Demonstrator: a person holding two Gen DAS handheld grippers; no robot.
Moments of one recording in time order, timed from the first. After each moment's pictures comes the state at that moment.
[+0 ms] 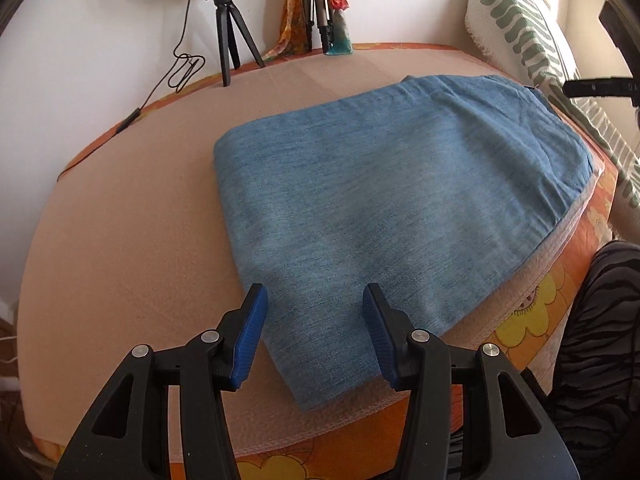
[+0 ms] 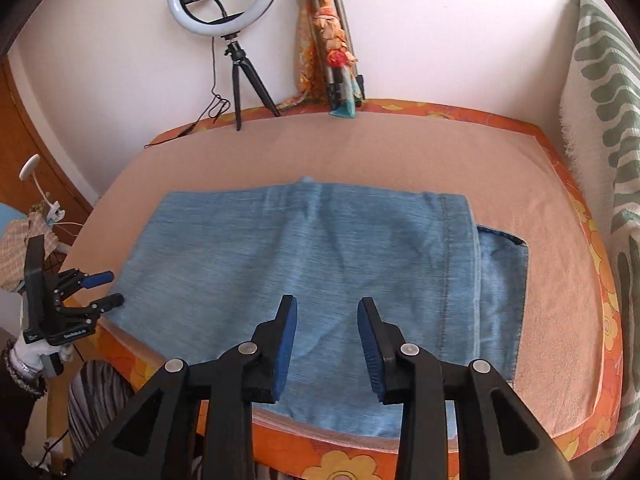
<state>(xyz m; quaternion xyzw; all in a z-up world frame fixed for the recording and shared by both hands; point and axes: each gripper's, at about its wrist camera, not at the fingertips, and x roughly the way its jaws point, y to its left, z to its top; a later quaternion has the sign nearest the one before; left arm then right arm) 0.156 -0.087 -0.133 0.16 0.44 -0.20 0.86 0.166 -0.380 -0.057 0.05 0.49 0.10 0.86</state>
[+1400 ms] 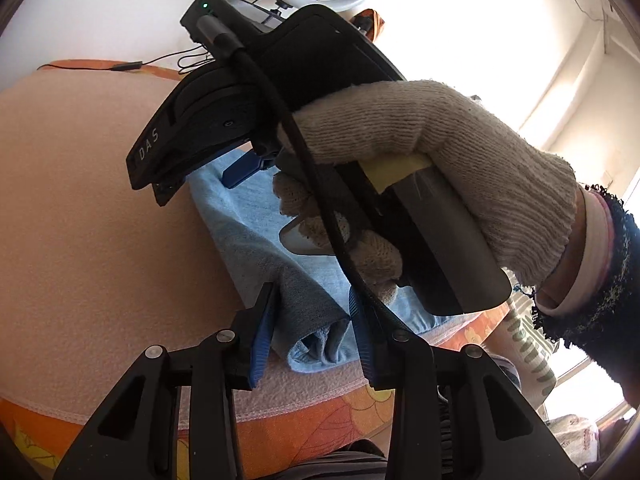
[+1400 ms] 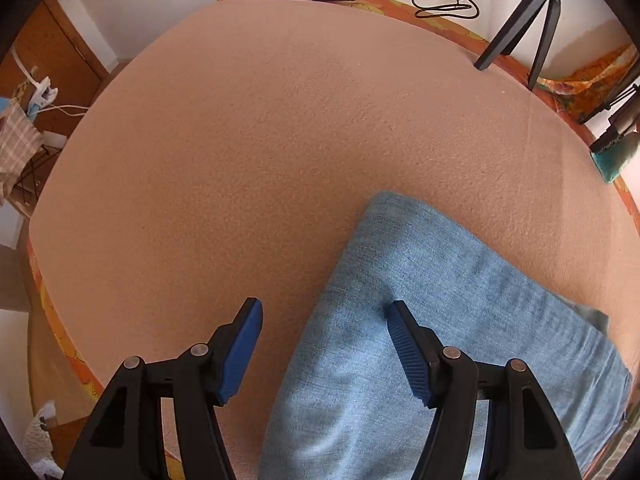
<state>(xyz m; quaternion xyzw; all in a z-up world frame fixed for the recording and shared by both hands) 0.141 -0.042 -0.109 -0.16 0.39 -0.30 0.86 0.322 -0.027 -0.154 -0.12 0.65 0.17 0.73</state>
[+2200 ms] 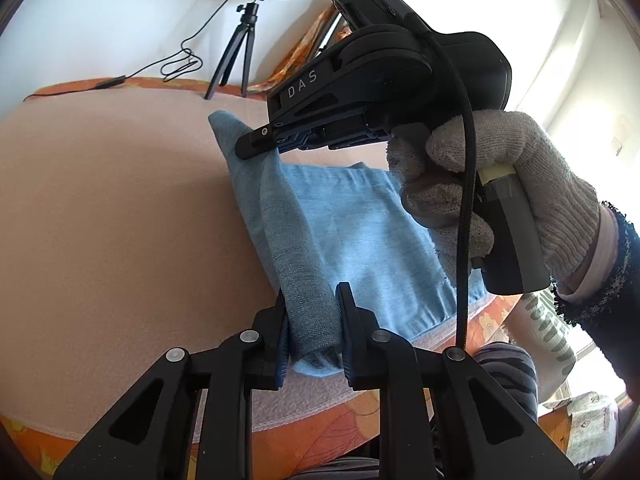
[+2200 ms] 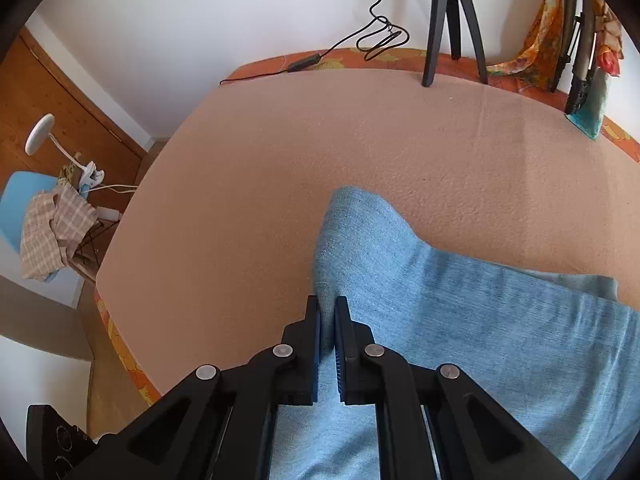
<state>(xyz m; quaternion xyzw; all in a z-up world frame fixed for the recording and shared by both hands) 0.151 -0.068 -0.091 -0.10 0.40 -0.30 0.86 0.303 -0.150 -0.101 0.05 0.58 0.22 0.78</state>
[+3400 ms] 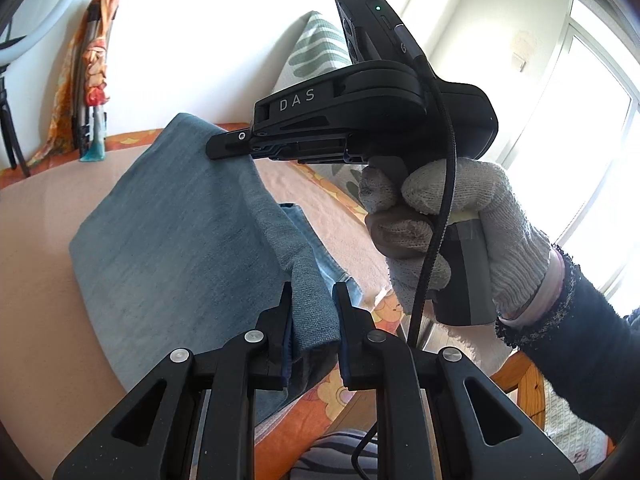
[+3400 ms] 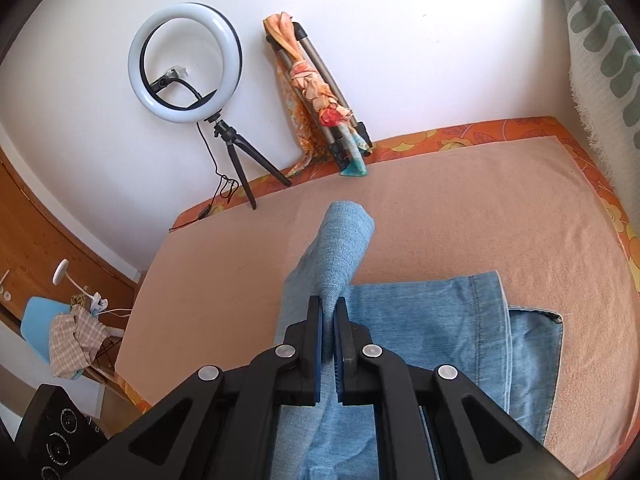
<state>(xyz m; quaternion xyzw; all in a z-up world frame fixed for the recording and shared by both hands) 0.149 -0.297 -0.021 -0.01 0.38 -0.50 0.78 0.235 -0.424 -0.028 0.21 0.45 0.10 0.86</state>
